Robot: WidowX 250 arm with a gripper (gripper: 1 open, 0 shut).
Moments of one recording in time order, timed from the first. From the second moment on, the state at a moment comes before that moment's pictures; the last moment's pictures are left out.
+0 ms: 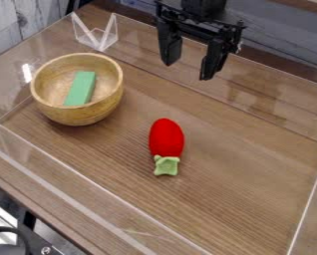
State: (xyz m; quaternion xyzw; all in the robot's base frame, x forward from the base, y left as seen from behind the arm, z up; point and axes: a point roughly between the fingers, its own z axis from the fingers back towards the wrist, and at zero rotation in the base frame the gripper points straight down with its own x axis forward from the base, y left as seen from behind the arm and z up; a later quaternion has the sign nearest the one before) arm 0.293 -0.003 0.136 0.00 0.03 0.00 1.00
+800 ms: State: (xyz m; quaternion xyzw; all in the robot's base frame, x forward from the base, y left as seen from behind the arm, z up) arm 0.261 0.126 0.095 -0.02 0.02 0.09 1.00
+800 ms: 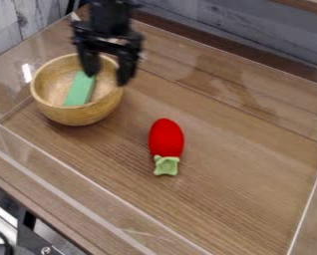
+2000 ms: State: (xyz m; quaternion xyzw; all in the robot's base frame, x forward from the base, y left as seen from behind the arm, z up) arm 0.306 0.167 0.092 -0.02 0.00 0.19 0.98
